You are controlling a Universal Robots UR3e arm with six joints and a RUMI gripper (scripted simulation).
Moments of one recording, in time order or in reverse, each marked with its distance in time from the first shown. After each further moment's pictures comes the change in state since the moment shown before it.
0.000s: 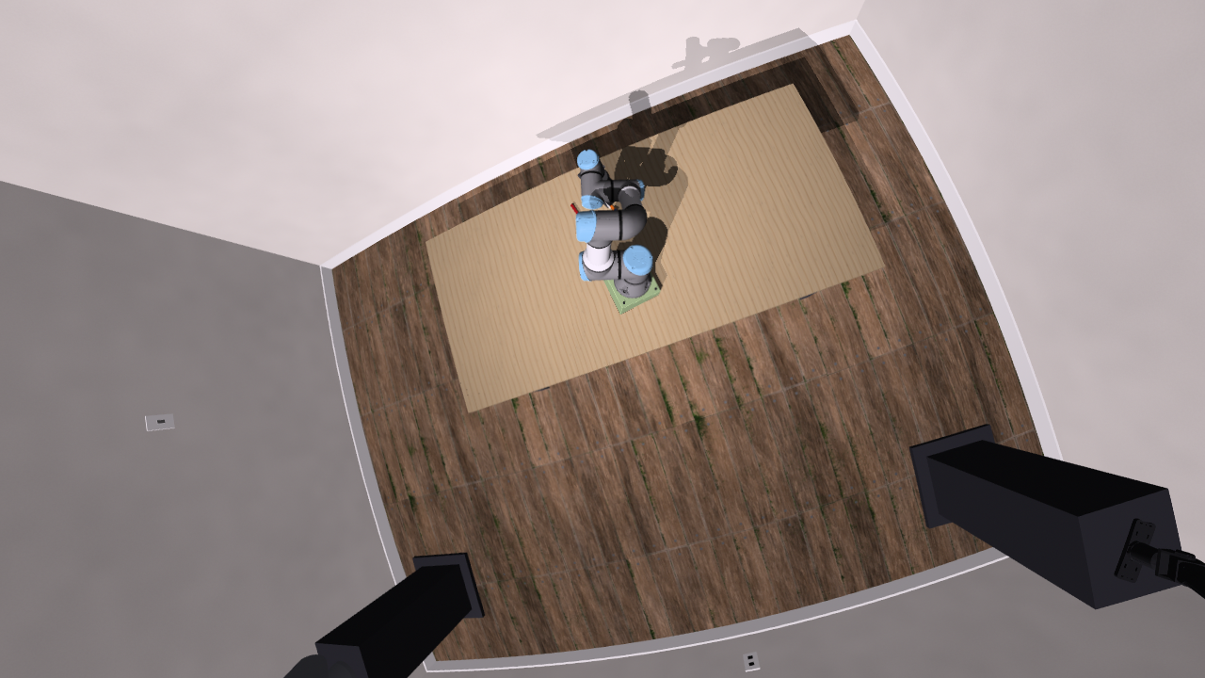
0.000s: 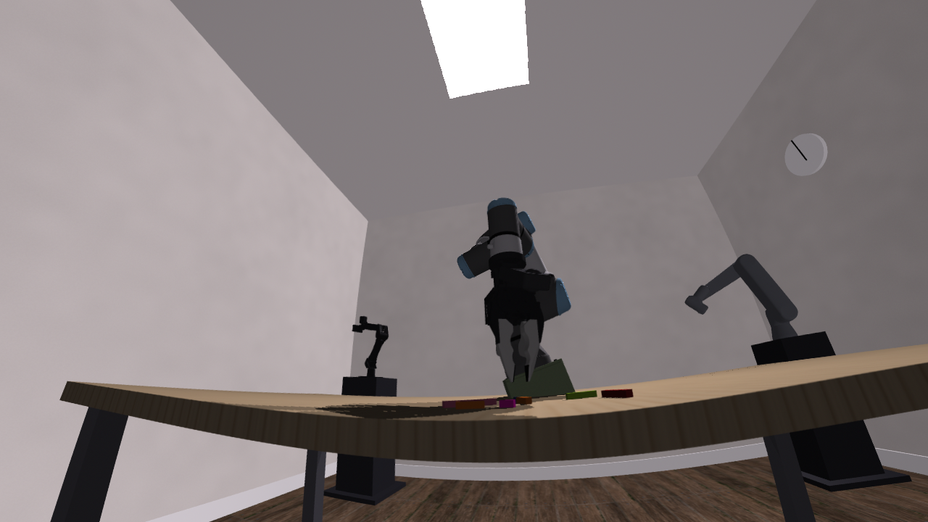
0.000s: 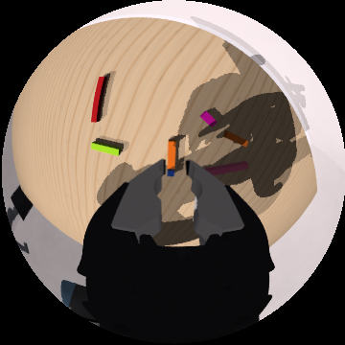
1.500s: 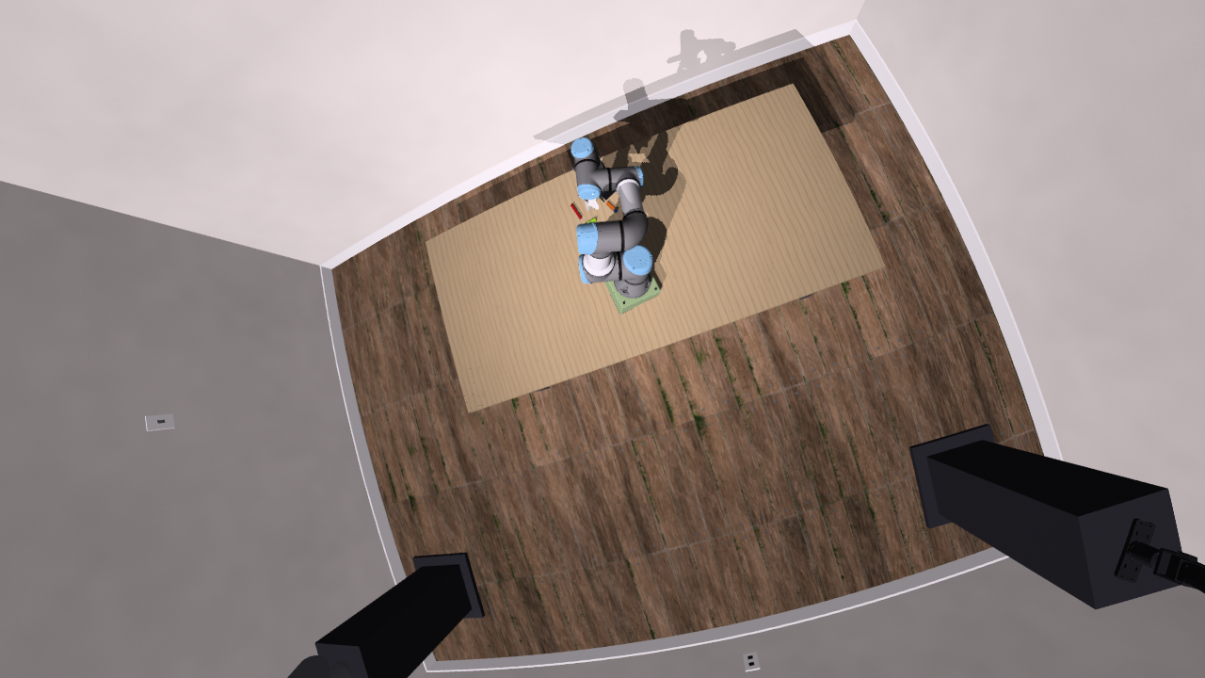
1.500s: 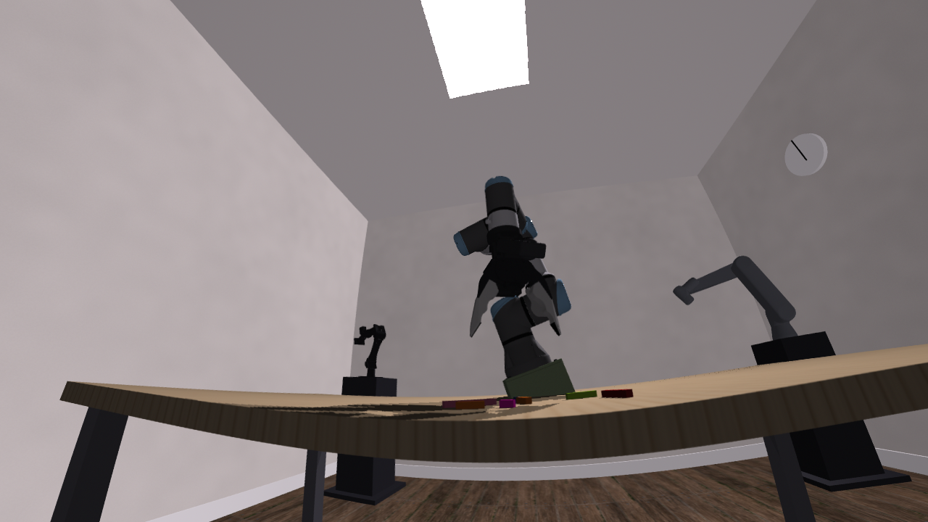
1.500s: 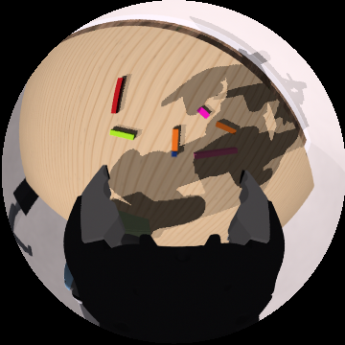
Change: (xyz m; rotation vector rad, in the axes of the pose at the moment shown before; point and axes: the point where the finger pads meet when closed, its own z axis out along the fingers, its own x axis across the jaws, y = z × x) arm -0.003 0.004 -0.057 -0.024 -0.019 -0.001
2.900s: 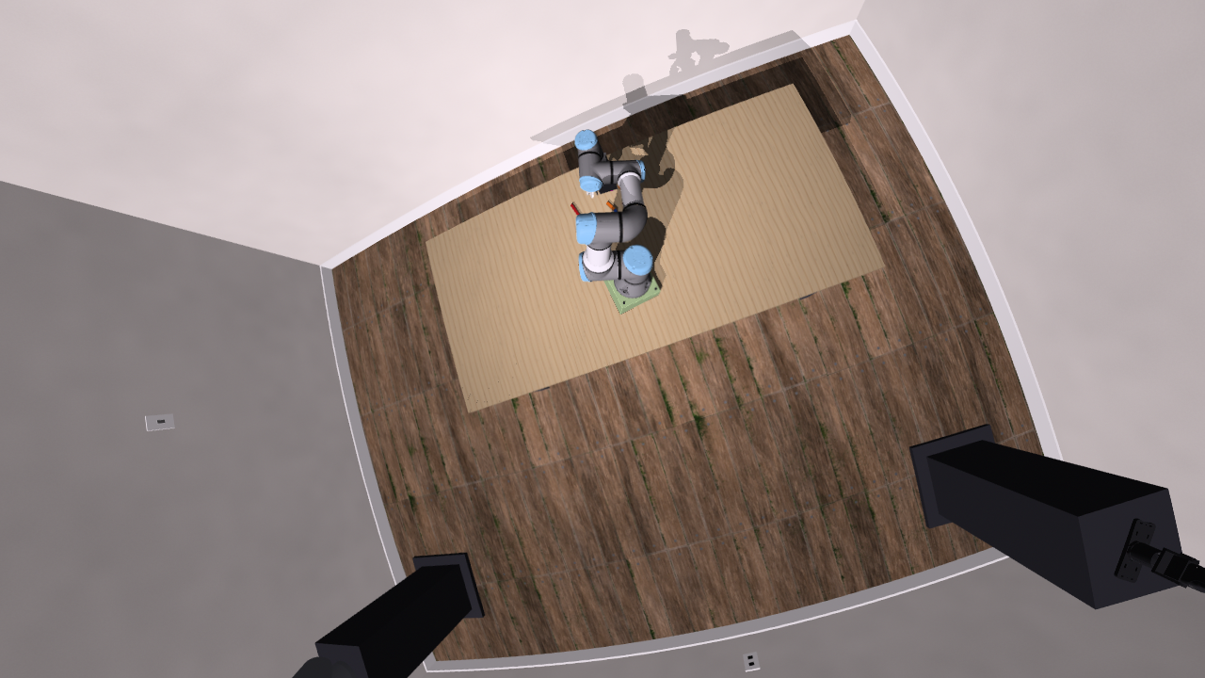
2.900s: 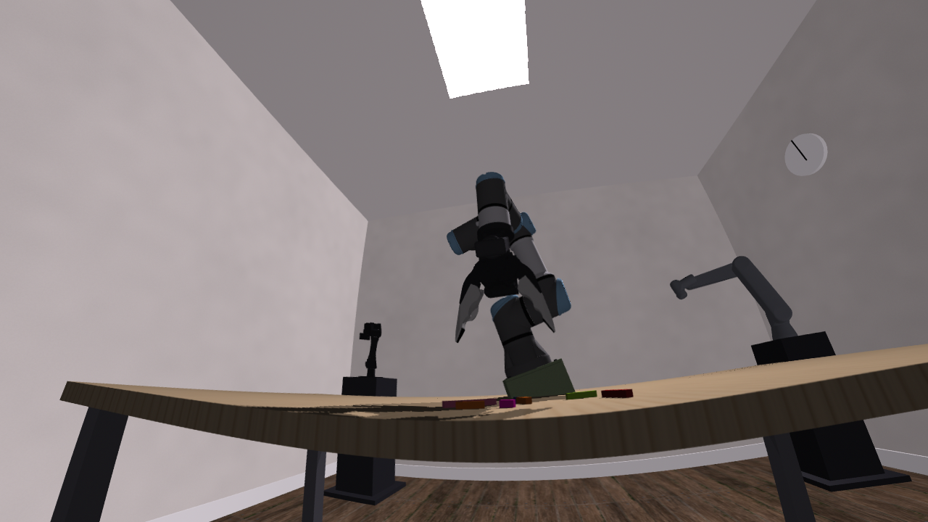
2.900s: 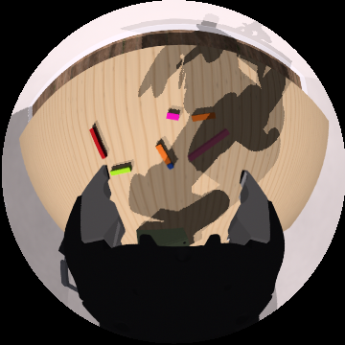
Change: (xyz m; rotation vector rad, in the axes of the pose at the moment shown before) arm 0.031 -0.013 0.005 0.004 -0.006 0.515
